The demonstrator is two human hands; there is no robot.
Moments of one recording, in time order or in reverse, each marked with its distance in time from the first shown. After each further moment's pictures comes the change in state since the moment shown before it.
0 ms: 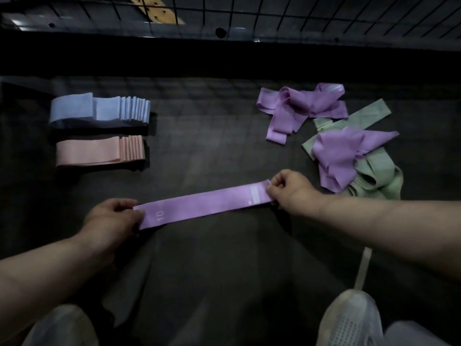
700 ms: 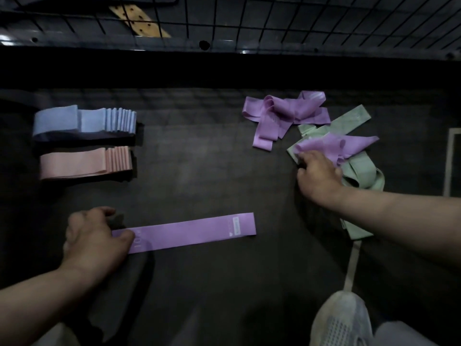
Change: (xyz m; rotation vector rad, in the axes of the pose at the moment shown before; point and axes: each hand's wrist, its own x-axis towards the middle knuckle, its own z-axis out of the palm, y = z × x) left_hand -0.010 -0.002 -0.005 0.777 0.195 0.296; right_hand 0.026 0.027 -0.066 -0.463 0.316 0.019
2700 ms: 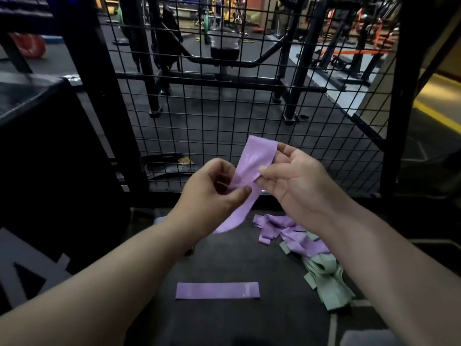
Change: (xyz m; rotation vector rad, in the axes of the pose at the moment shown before) left_hand -0.291 0.137 -0.287 -0.879 0.079 0.917; right_hand -0.334 -0.123 -0.351 1.716 -0.353 -0.650
